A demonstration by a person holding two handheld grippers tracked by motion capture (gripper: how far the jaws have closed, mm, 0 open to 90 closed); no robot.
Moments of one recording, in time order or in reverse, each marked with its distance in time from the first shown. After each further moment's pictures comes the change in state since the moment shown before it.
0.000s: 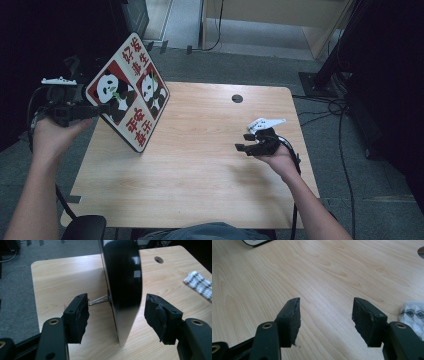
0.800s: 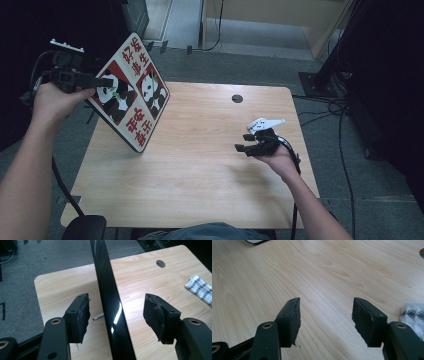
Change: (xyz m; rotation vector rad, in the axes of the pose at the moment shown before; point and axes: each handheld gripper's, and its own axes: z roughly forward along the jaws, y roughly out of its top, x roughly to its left) left arm 0.009 0.081 0.017 0.097 0.001 0.038; right arm 0.002 0.000 0.000 0.004 0.003 -0.016
